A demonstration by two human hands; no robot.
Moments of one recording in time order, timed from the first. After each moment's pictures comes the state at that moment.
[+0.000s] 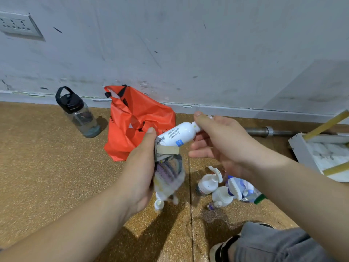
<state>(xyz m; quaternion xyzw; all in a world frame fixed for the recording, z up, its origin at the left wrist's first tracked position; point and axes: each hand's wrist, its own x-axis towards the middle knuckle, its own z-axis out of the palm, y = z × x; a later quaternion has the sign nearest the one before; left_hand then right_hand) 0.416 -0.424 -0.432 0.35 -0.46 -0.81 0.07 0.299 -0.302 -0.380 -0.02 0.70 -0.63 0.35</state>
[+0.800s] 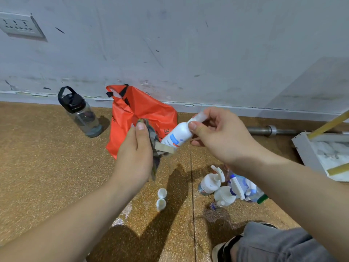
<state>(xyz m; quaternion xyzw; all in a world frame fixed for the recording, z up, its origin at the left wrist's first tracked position) 0.414 -0.444 -0.443 0.33 -0.76 -0.50 0.23 0.299 -0.301 -0.390 -0.21 0.78 -0.55 0.20</state>
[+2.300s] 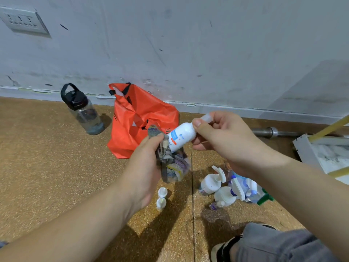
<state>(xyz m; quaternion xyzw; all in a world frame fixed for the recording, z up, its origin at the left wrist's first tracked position) 0.415 -0.426 -0.437 0.34 -0.42 -0.84 0.08 0.297 -0.302 -0.387 -0.14 0.76 -0.57 0.28</state>
